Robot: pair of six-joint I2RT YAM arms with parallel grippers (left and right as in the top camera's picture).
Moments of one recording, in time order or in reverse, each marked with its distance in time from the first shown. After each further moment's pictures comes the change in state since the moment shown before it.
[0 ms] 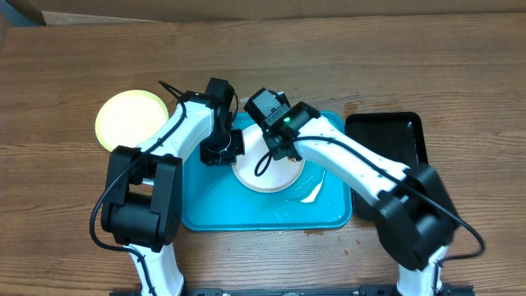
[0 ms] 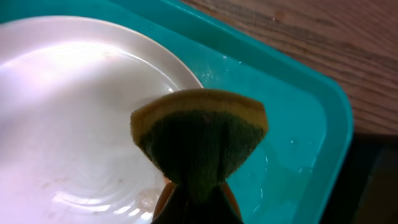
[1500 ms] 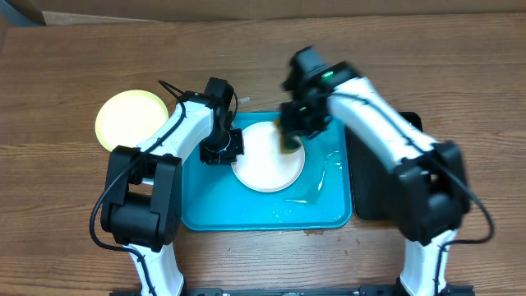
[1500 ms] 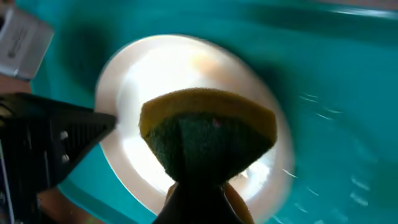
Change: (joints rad) left arm 0.003 0.000 0.000 0.006 -0.002 0.023; right arm -0.305 0.039 0.179 -0.193 -0.696 0.027
